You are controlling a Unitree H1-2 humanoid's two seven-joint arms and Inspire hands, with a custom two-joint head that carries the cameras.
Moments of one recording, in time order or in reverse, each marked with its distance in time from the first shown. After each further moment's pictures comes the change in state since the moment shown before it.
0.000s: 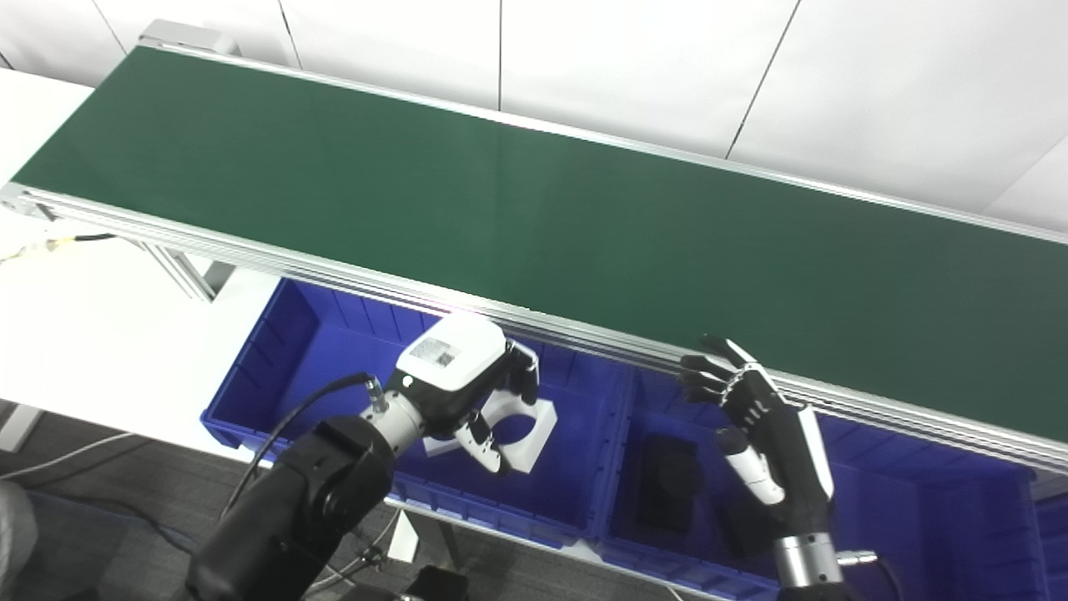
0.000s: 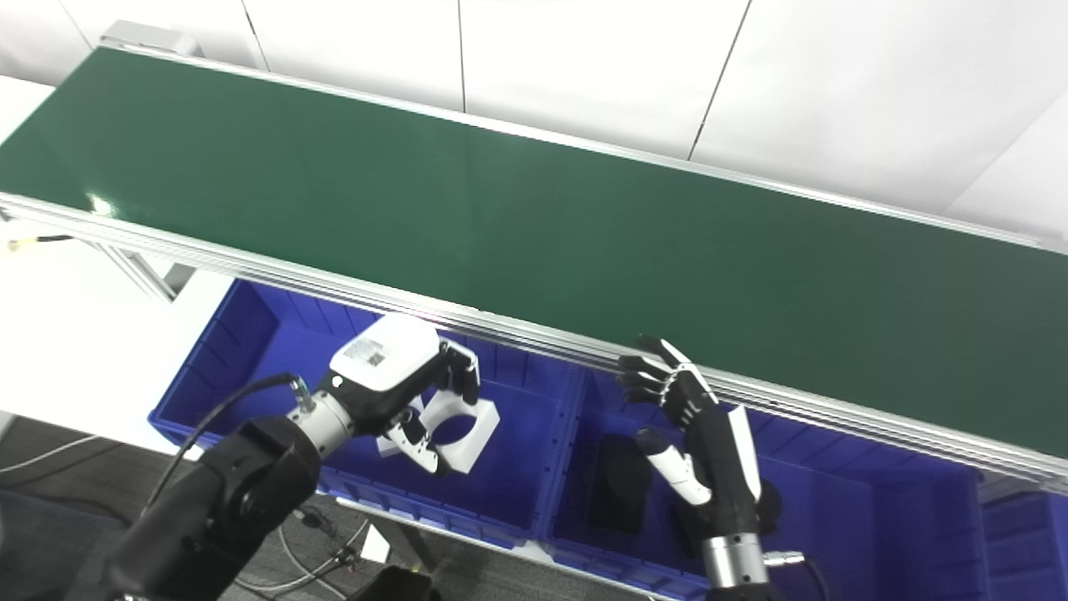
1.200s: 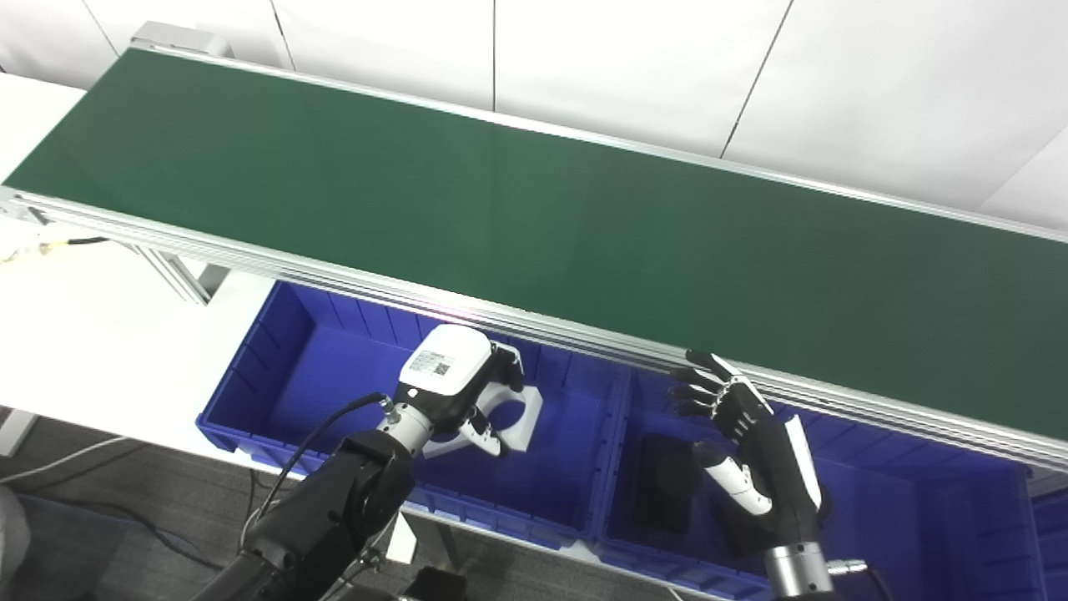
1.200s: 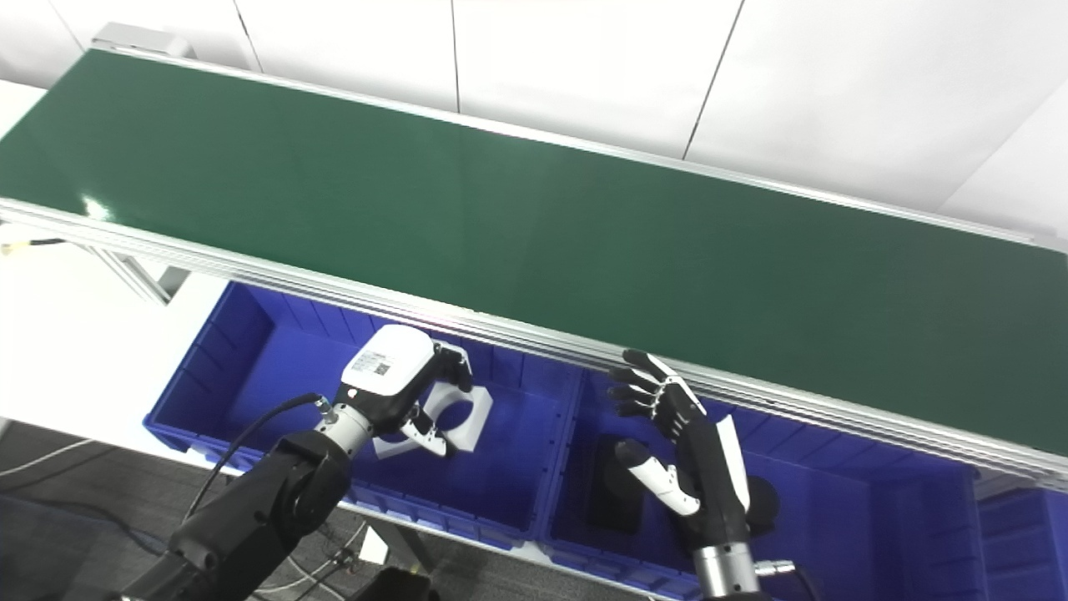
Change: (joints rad) left arm -0.118 -0.013 -0.087 0.382 -0.028 -0.033 0.297; right arm 0.015 0.006 0.000 0.031 -0.015 -0.020 0.000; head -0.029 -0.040
